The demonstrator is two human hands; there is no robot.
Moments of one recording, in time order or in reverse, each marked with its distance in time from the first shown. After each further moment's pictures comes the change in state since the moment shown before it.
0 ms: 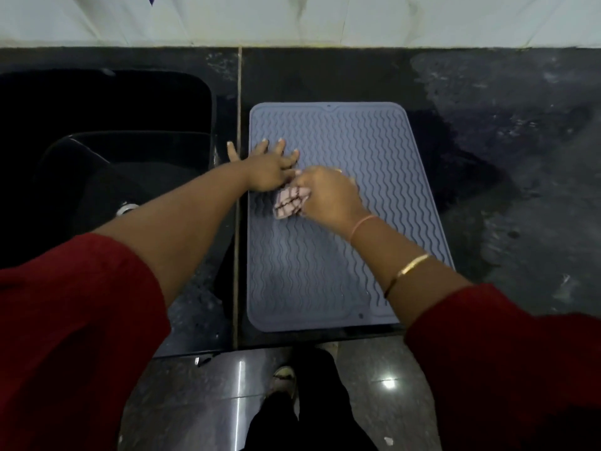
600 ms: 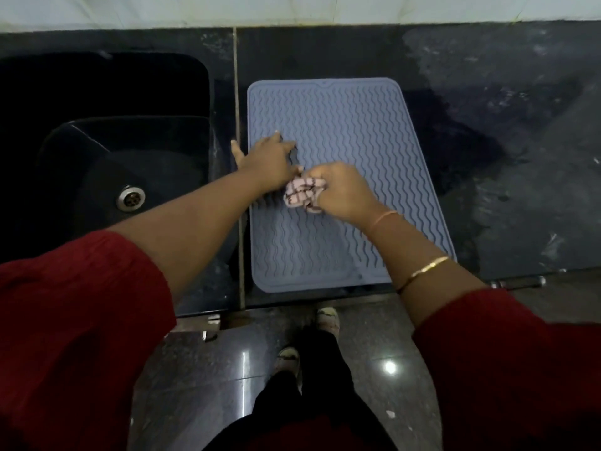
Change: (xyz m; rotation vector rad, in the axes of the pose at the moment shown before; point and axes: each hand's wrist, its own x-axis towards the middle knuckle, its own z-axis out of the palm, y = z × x) left_hand -0.043 0.026 0.030 -0.076 0.287 -0.027; right_hand -0.058 0.000 0.007 0.351 0.082 -0.025
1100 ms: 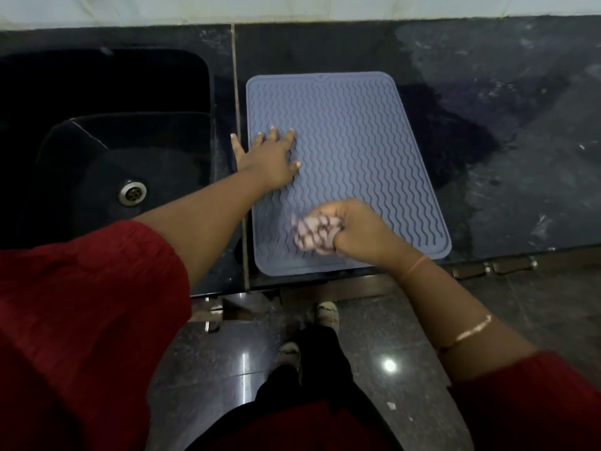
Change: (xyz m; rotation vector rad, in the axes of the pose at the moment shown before) left_hand -0.022 0.004 0.007 0.042 -0.012 -0.032; right_hand -0.080 -0.002 0.007 0.244 -0.171 0.087
